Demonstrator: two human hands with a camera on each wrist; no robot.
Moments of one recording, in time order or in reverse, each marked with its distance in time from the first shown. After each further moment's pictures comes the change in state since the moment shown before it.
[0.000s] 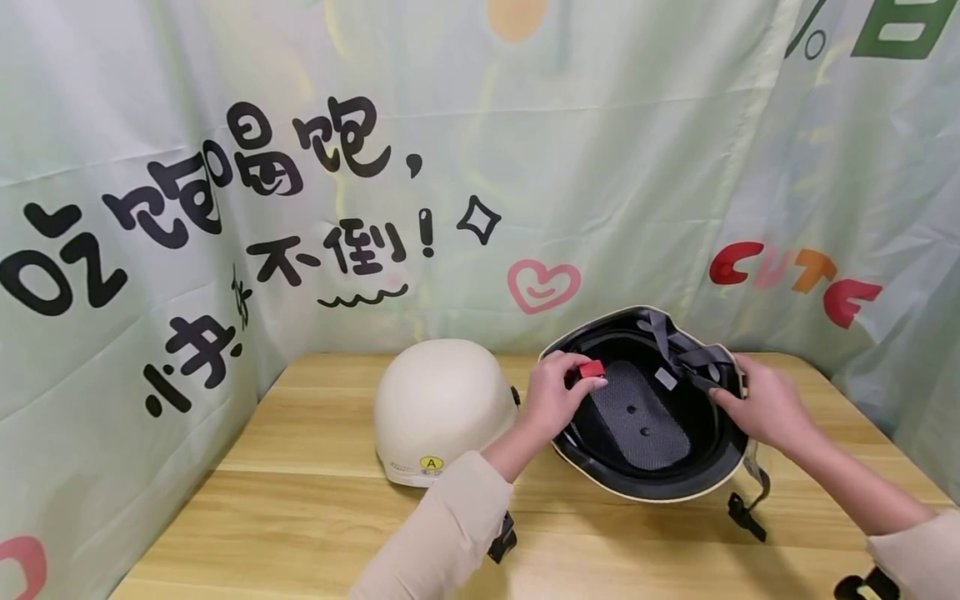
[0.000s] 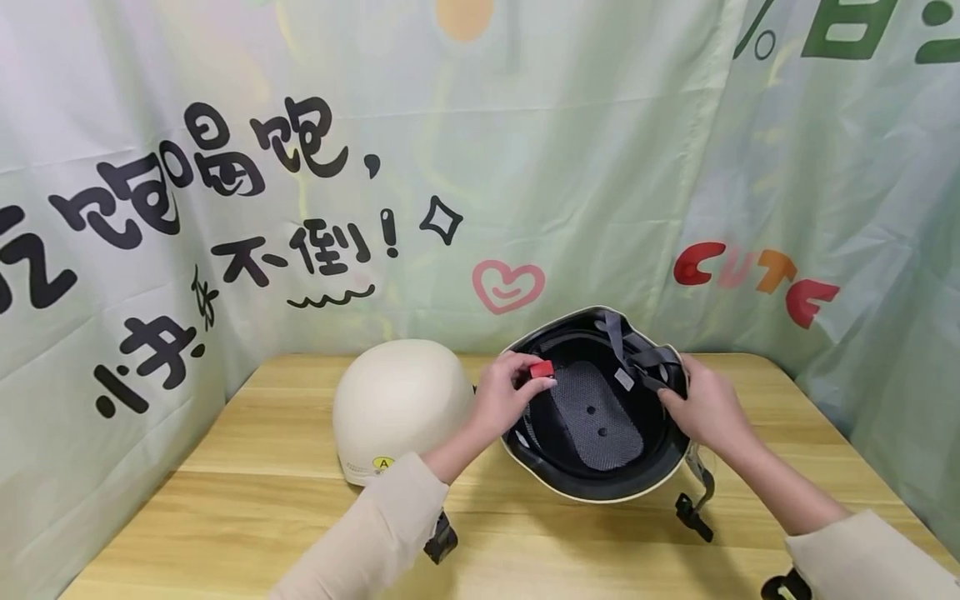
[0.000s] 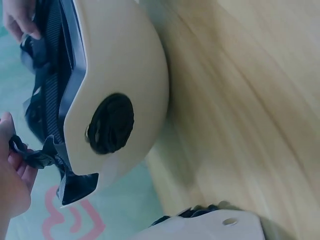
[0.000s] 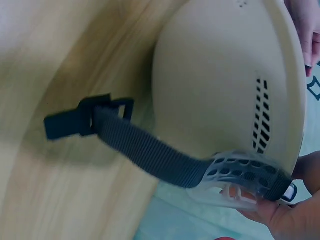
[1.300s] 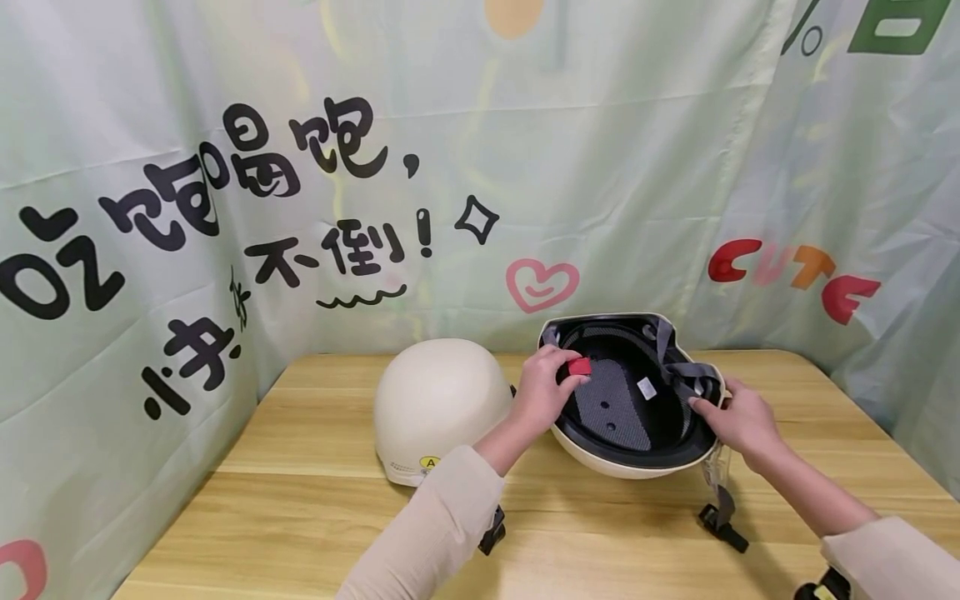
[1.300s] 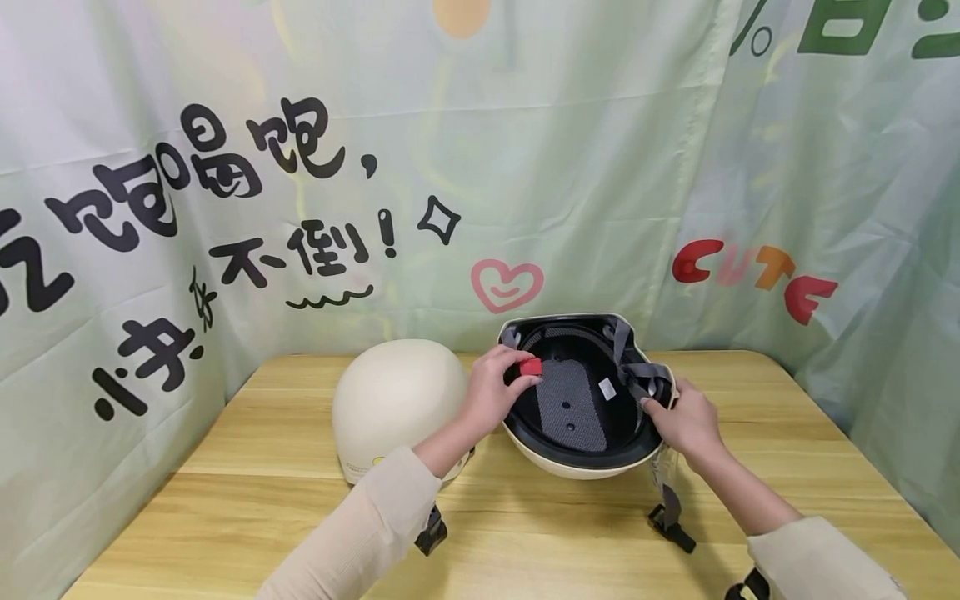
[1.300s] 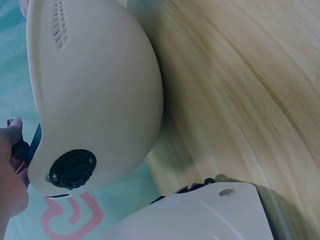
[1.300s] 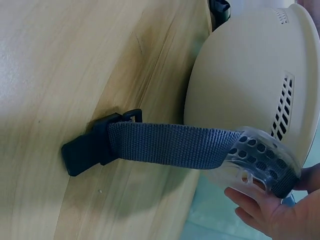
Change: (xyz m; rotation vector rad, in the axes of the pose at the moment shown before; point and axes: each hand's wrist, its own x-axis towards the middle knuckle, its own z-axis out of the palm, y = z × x) left_hand 0.003 -0.009 -0.007 0.089 -0.024 0.058; right_hand -0.007 0.005 0.032 0.211 -0.097 0.284
